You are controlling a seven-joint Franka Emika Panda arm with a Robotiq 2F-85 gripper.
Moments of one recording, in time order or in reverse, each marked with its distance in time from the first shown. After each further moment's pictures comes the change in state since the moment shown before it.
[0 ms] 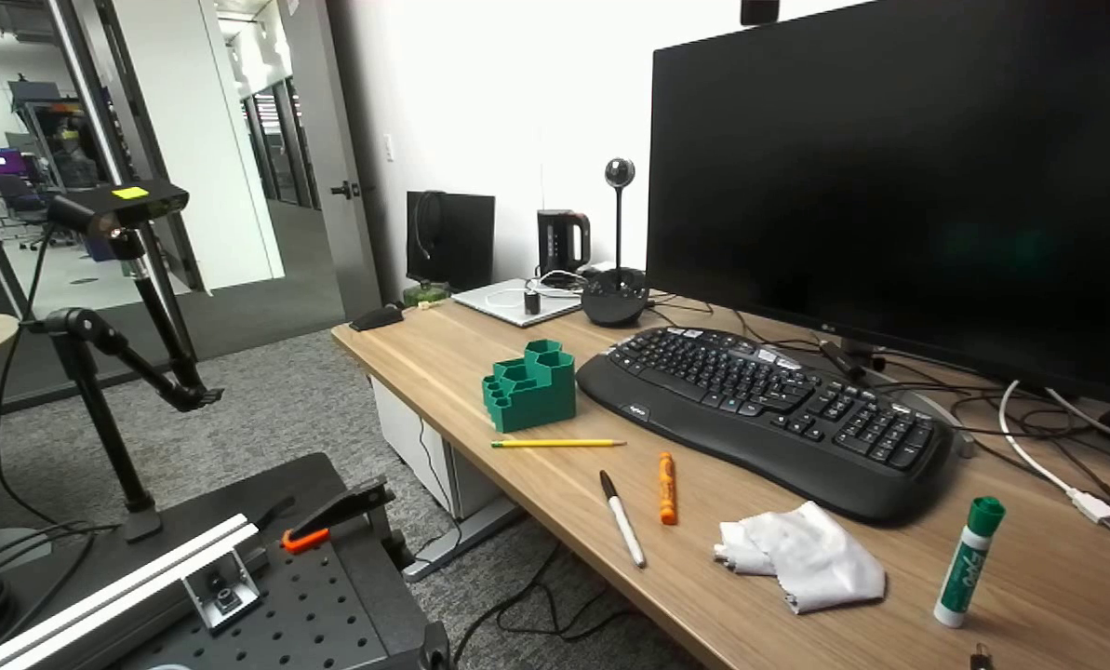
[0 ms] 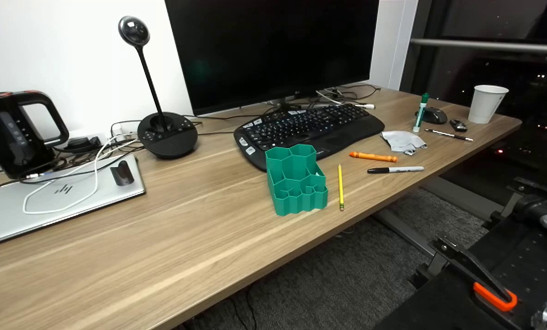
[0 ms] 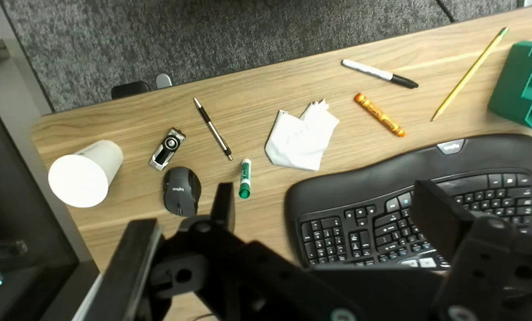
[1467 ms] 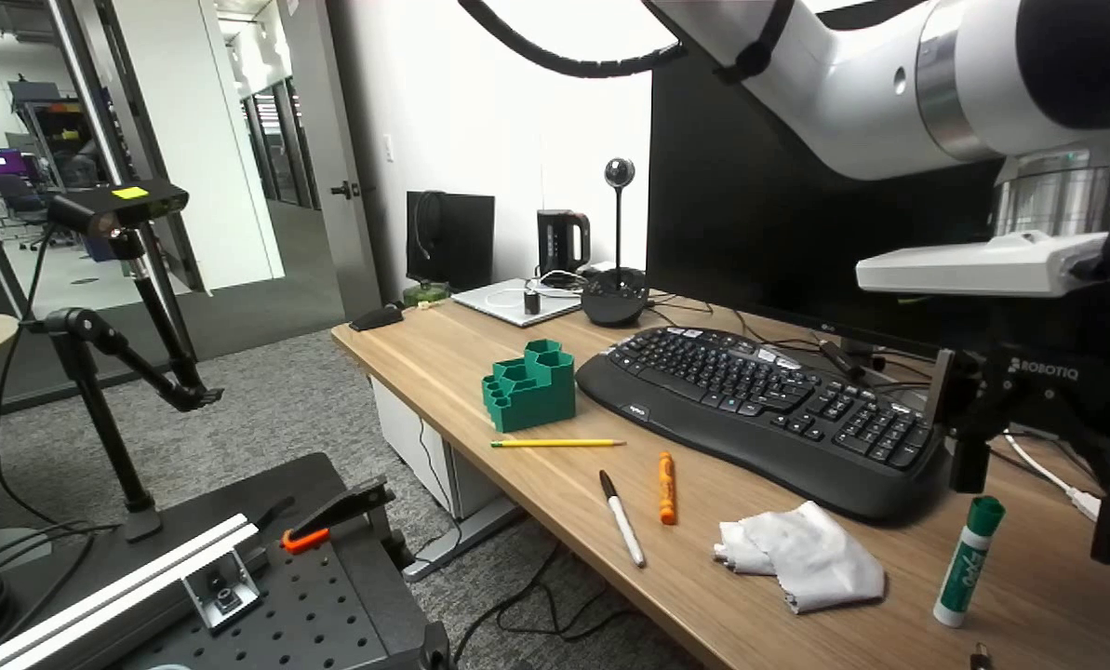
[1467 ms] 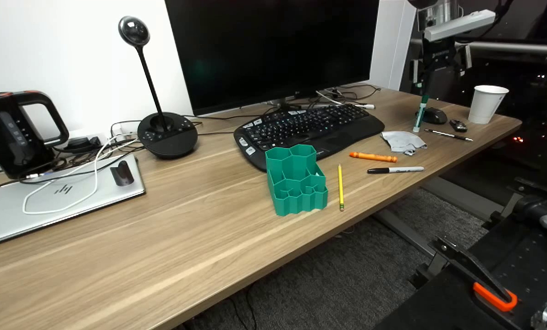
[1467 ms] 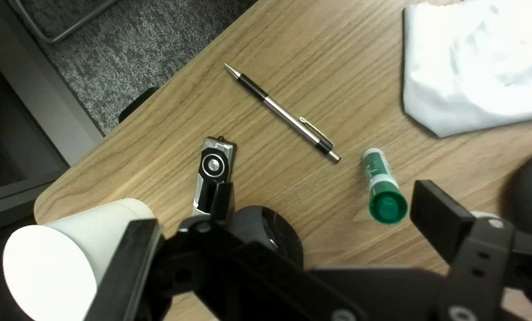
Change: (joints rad) arm -0.086 0.996 0.010 0.751 -0.043 -0.007 0.450
